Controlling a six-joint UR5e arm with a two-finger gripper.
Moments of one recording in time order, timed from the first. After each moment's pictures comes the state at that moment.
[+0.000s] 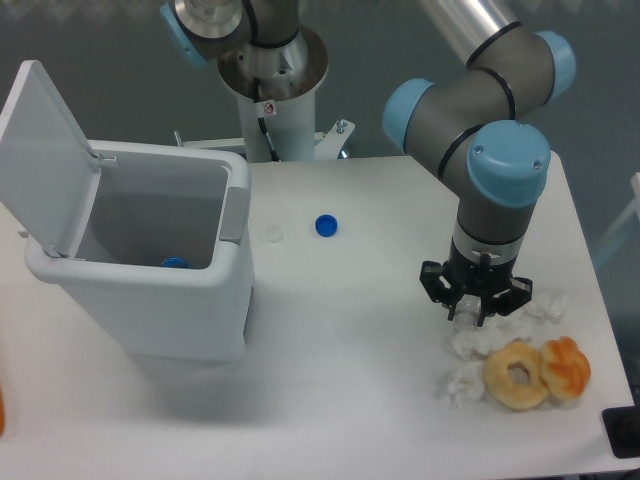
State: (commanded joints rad) arm 2.62 -2.04 -1.37 -1.15 1.54 0.89
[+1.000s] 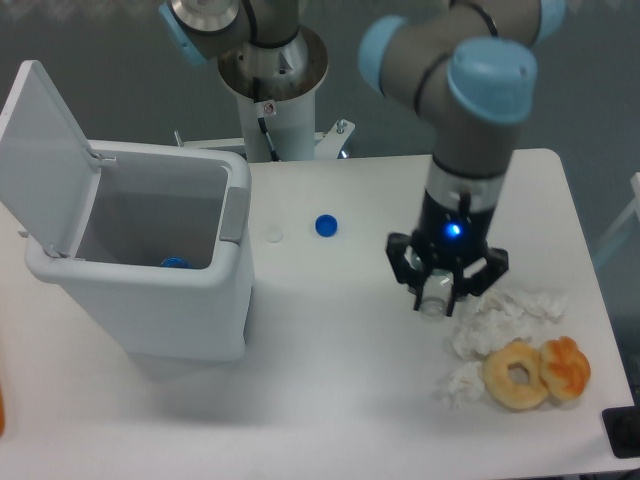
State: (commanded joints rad) arm 2.59 -1.81 -1.38 -1.14 1.25 0.69
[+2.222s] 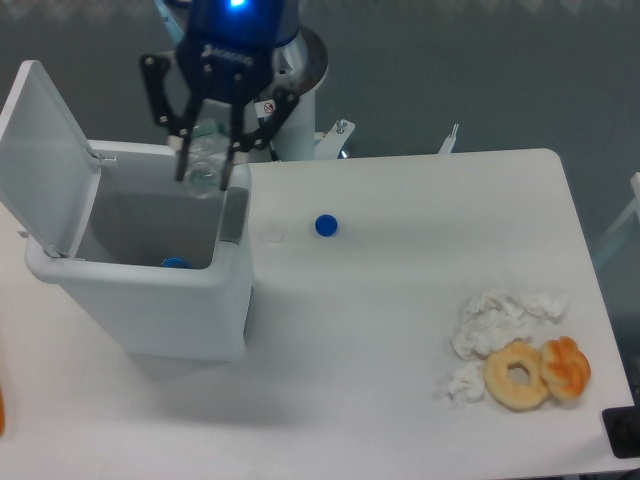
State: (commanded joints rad) arm 2.33 -1.58 -1.51 -0.95 1.06 0.21
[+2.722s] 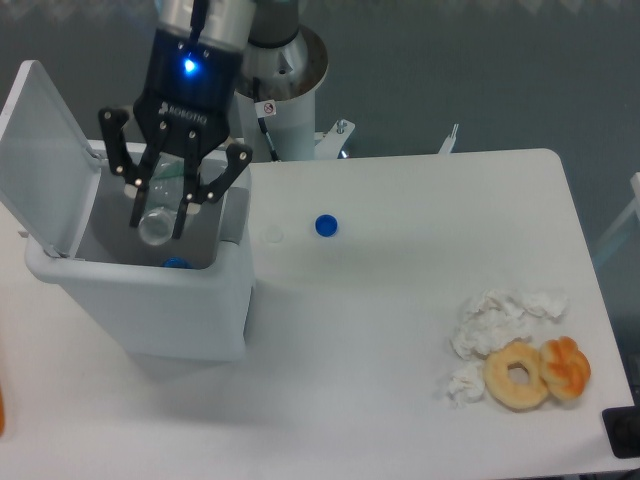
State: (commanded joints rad) arm 2.28 -1.63 -1.51 -0.92 1.07 0.22
